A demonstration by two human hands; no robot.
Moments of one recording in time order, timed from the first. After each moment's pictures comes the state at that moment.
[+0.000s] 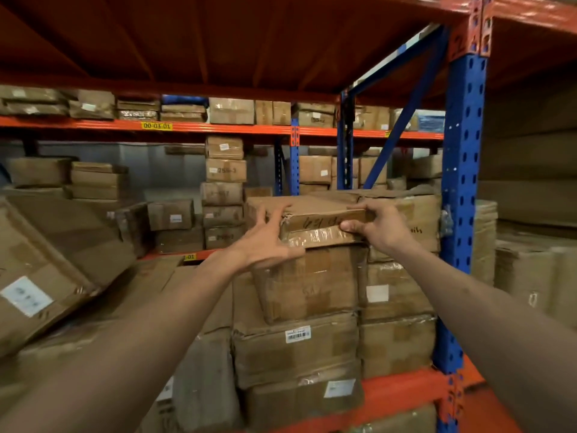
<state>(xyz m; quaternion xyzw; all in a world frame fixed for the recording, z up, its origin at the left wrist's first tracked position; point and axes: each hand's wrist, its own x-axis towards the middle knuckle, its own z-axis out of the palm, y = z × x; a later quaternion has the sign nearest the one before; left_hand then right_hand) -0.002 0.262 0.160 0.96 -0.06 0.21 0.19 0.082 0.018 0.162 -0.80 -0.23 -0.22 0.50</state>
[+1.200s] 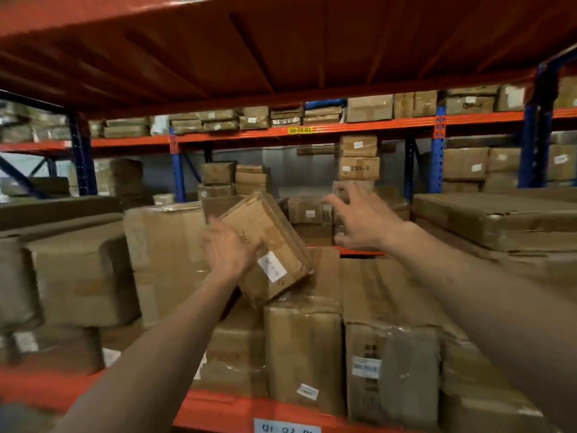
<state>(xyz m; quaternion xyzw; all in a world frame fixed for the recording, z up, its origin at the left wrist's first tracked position) -0.219 0.576 0.131 0.76 0.41 0.46 0.23 -0.076 0.363 0.195 -0.81 -0.48 -0.33 0.03</state>
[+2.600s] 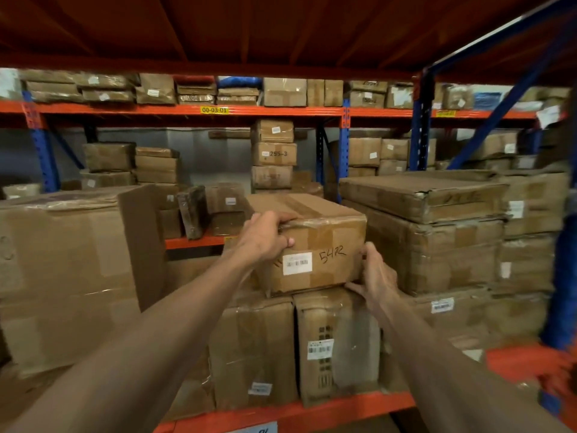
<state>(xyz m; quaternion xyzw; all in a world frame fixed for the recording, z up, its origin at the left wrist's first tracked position) -0.136 0.508 0.145 0.94 0.07 0.24 0.24 -0.055 0.315 0.063 -0.58 0.03 0.02 0.81</state>
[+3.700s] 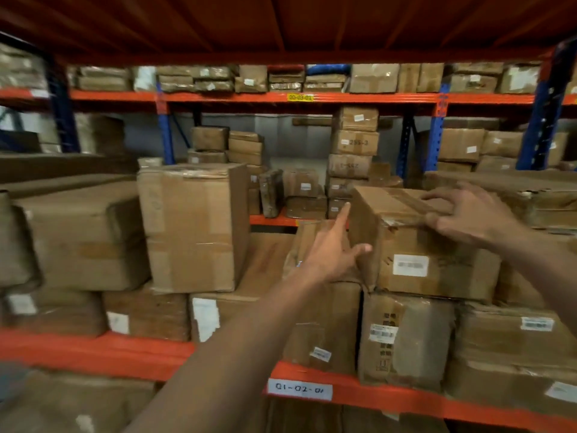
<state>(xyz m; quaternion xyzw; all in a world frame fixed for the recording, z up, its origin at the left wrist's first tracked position) -0.190 0.487 0.097 0.89 0.08 0.24 0.37 -0.078 0.279 0.171 -0.92 -0.26 -0.24 0.13</state>
